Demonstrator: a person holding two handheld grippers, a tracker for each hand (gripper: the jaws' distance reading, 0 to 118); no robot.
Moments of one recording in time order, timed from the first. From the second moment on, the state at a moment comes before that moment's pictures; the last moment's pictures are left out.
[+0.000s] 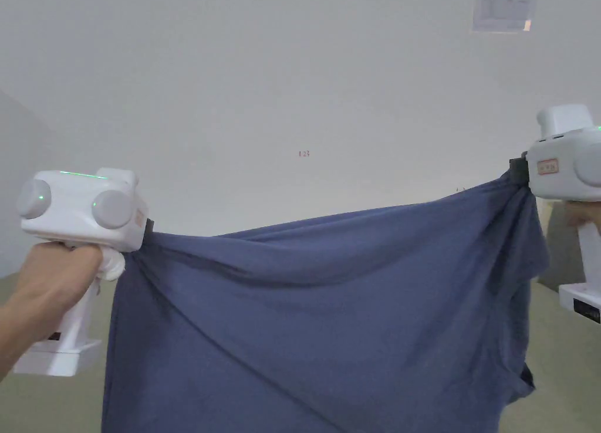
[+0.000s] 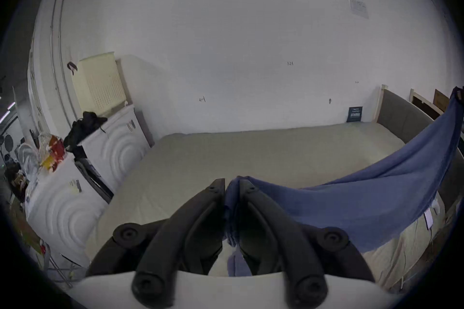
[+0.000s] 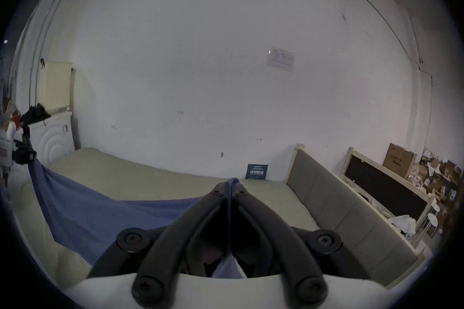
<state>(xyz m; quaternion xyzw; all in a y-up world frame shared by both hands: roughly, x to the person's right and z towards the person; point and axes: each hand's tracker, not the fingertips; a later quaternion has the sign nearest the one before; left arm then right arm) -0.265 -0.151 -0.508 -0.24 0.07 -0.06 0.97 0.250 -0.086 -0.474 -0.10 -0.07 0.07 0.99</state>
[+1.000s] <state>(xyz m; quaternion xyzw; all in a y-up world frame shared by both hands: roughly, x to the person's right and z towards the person) -0.270 -0.372 -0.577 -0.32 0.04 -0.09 0.94 0.245 -0.318 -0.490 -0.25 -0.02 0.04 0.97</state>
